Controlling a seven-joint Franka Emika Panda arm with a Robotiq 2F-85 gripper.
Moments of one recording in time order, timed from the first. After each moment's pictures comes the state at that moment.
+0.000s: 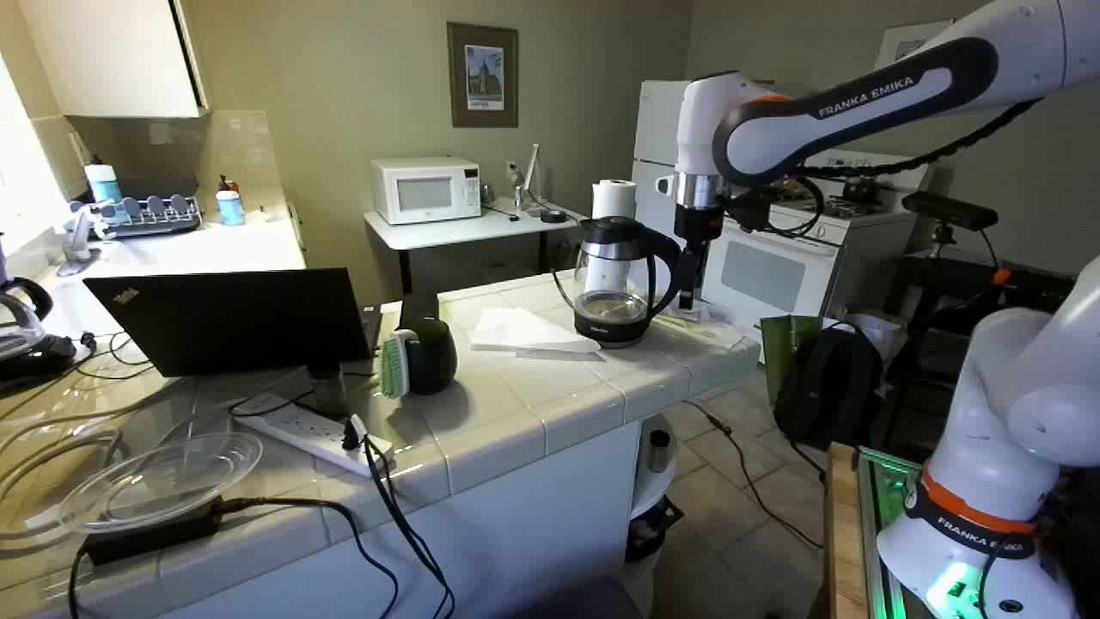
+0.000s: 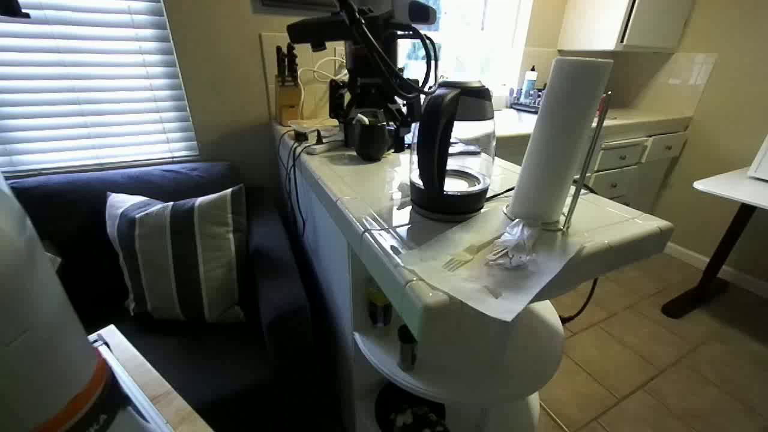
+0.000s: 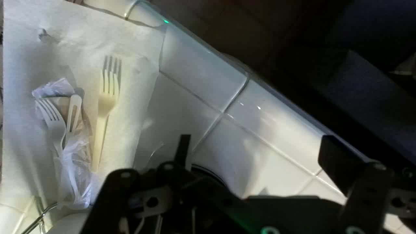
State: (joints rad) arm -0.05 -0.38 -0.08 -2.35 -0.13 1.96 -0.16
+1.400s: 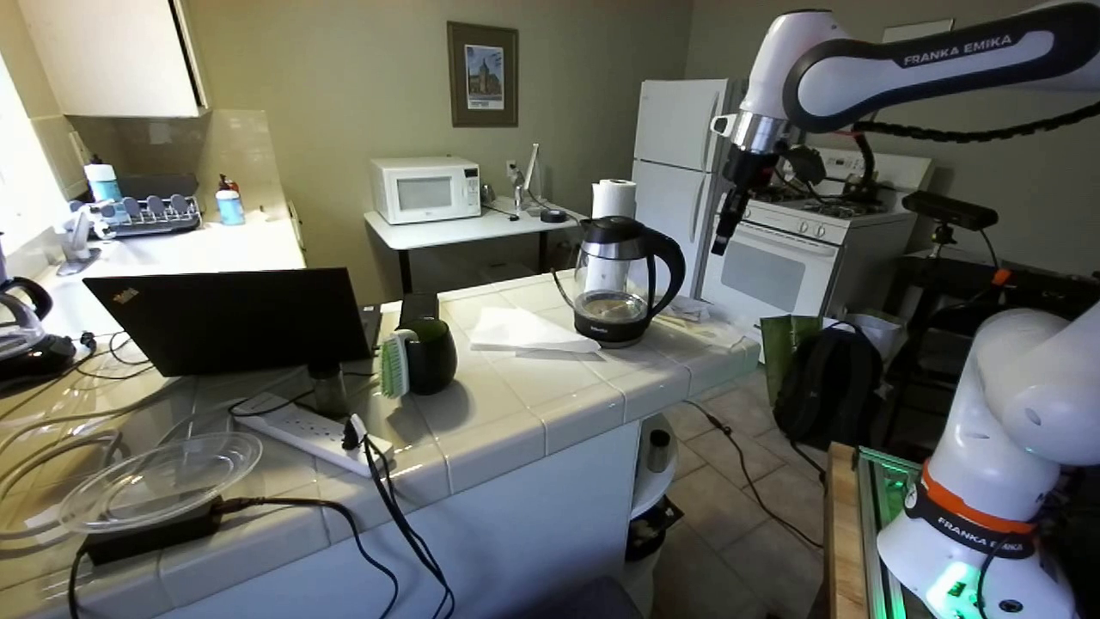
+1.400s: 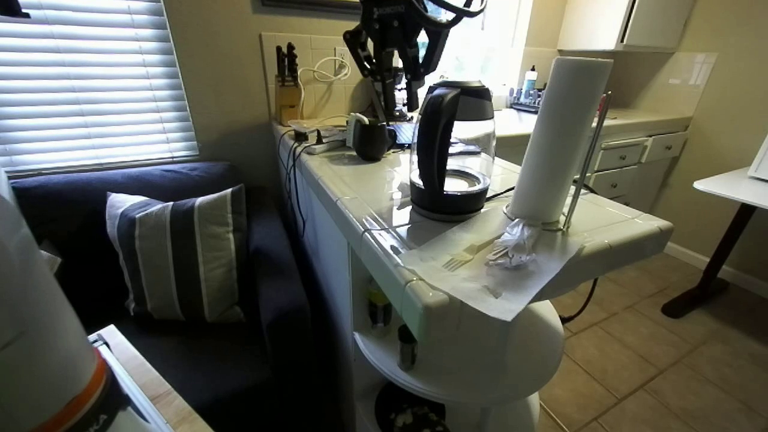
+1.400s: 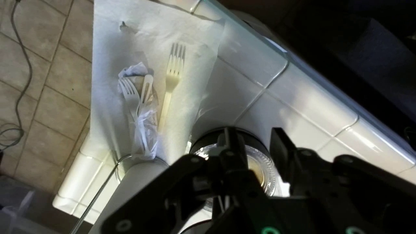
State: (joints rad) arm -0.09 -0.60 -0.19 -2.38 -0.16 1.97 -0.30
